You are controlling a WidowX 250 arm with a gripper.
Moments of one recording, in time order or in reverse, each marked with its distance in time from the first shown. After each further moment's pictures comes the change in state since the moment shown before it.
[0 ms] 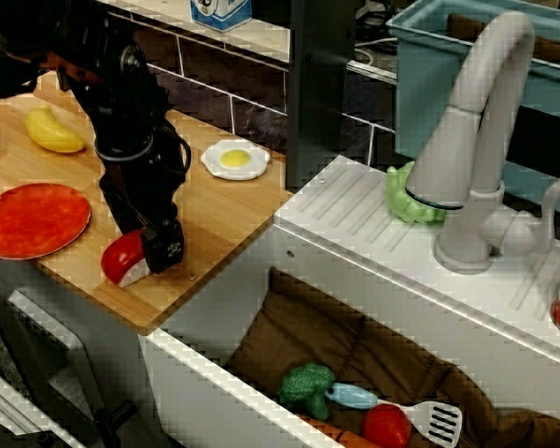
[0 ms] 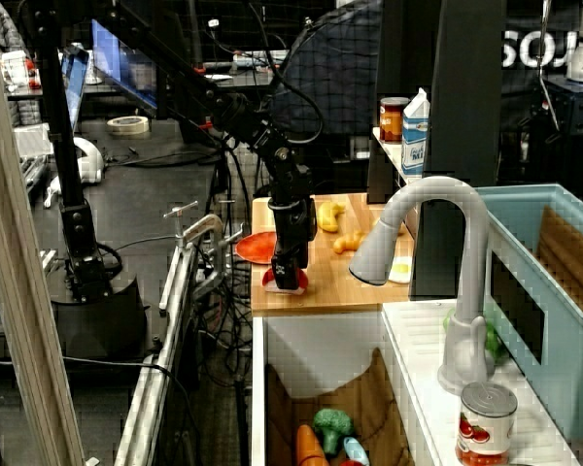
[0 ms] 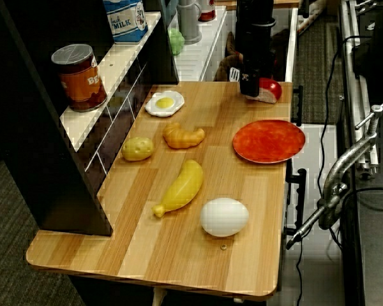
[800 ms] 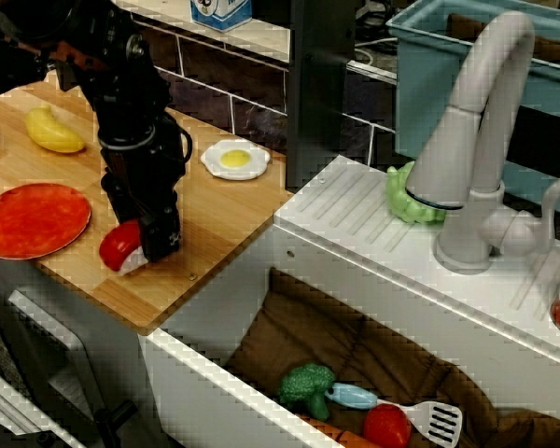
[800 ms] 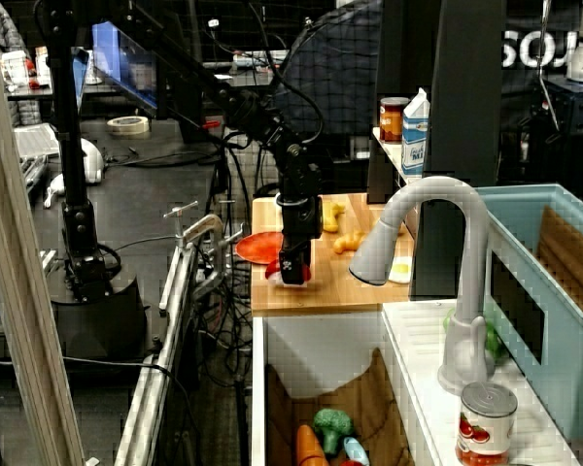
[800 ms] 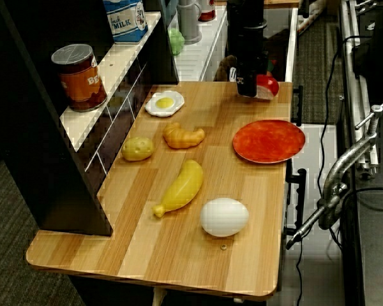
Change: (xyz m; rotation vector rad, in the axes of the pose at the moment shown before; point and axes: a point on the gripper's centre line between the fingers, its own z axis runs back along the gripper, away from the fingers) arm 0.005 0.008 0.002 -0.060 0.046 0.035
